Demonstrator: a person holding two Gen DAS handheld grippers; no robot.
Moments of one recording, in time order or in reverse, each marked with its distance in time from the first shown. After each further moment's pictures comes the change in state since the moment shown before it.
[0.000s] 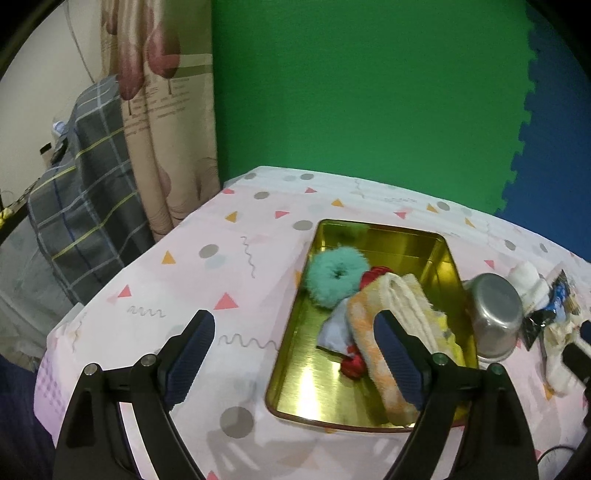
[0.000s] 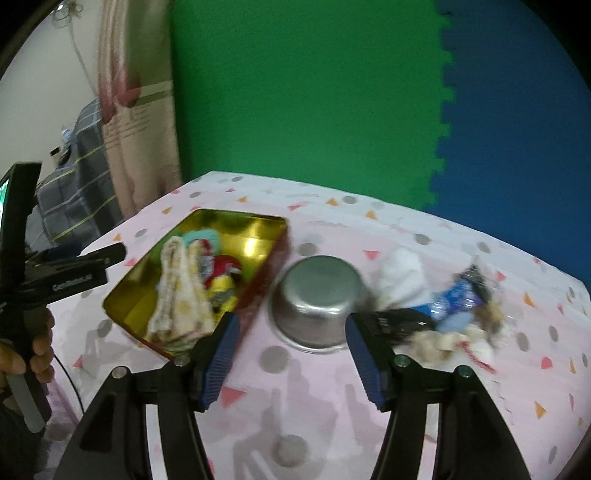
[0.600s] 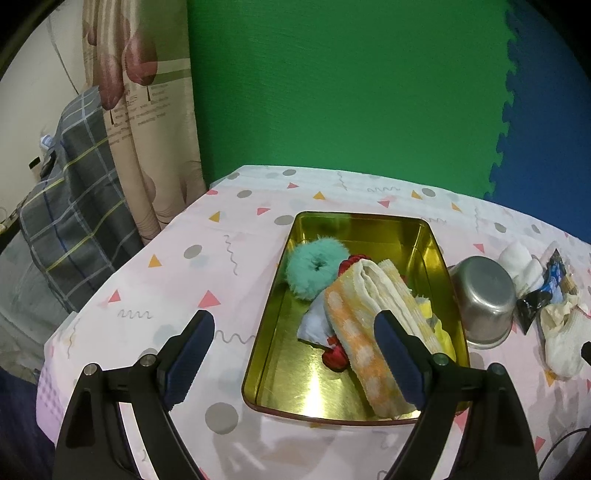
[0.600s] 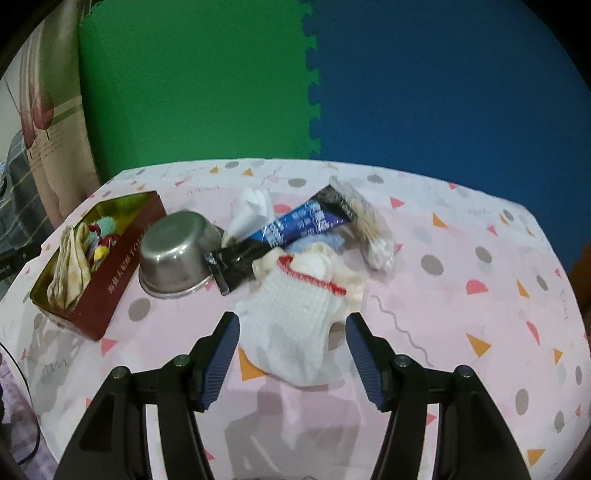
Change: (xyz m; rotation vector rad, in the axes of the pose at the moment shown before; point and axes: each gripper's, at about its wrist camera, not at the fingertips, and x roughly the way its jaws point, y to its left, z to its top) left arm 0.002 -0.020 -0.006 0.058 0.009 -0.011; right arm -0.009 -0.110 -0.058 0.178 0.080 -0.188
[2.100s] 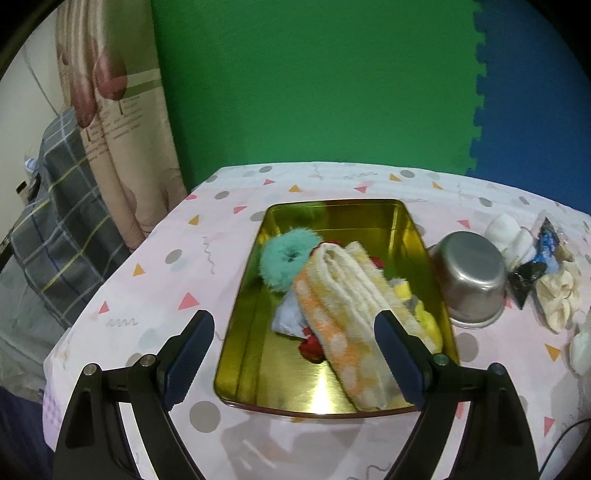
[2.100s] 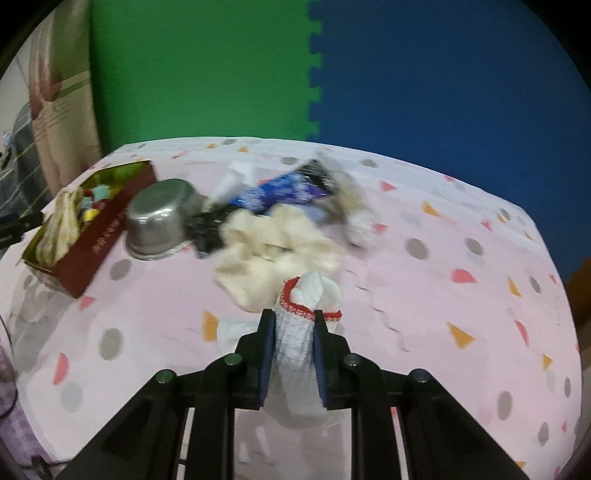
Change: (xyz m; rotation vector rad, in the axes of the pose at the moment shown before) left arm -0.001 -0.025 -0.009 0.100 0.001 -0.034; right arm -0.002 -0.027 -0.019 -0.073 0.045 -0.029
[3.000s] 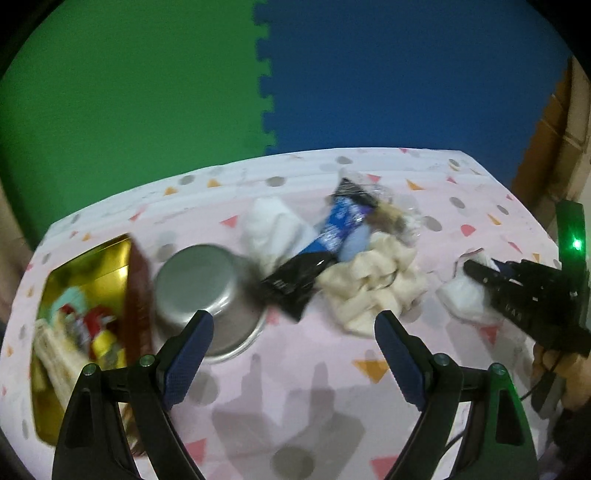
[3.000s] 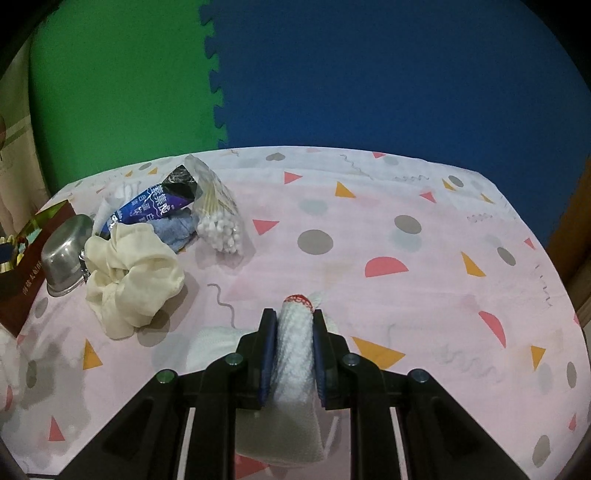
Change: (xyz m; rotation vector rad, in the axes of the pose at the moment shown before) left arm -0.009 -0.207 0.015 0.304 0.042 -0.453; right arm 0.037 -0.094 -0.010 0.162 -0.052 -0.081
